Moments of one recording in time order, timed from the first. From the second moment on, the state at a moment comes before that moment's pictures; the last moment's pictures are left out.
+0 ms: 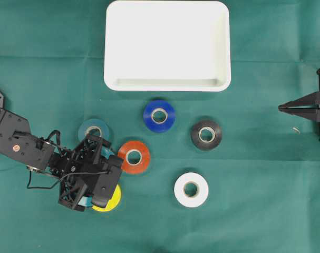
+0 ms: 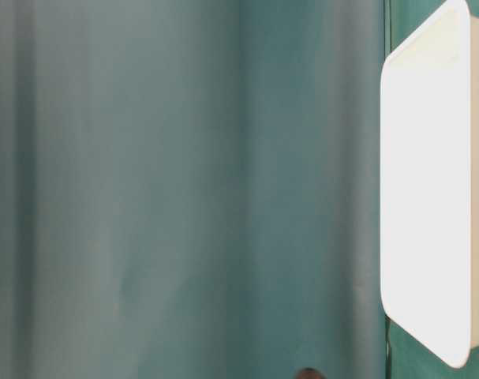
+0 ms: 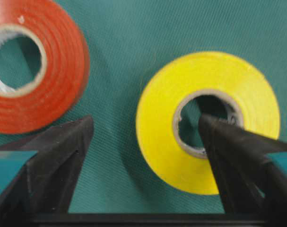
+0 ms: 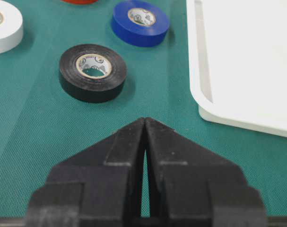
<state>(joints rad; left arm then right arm) -0.38 0.08 0.76 -0.03 0.16 -0.01 -0.02 -1.19 1.60 -0.08 -0.15 0.01</state>
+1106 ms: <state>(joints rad) -0.39 -0.06 0.67 -0.03 0.21 -0.02 -0.02 -1.19 1.60 -0.09 -0.15 0.01</state>
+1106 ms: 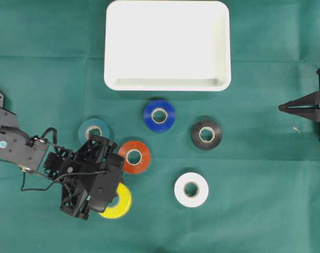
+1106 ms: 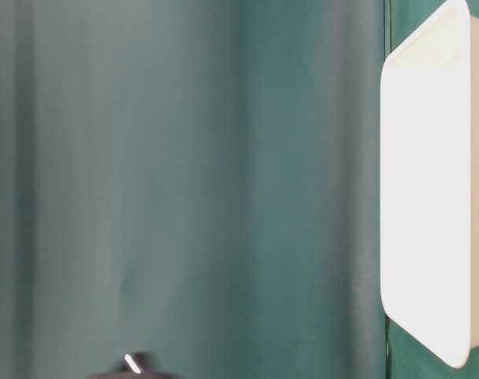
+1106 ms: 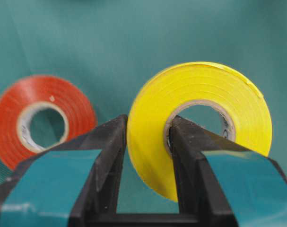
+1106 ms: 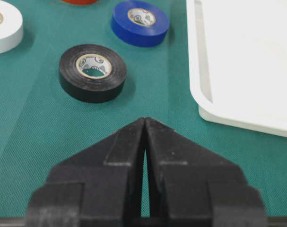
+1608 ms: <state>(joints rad) -0.32 -0.12 0.66 -0.03 0.26 -0.02 -0.02 -1.19 1.60 -0.09 -0.15 0.01</state>
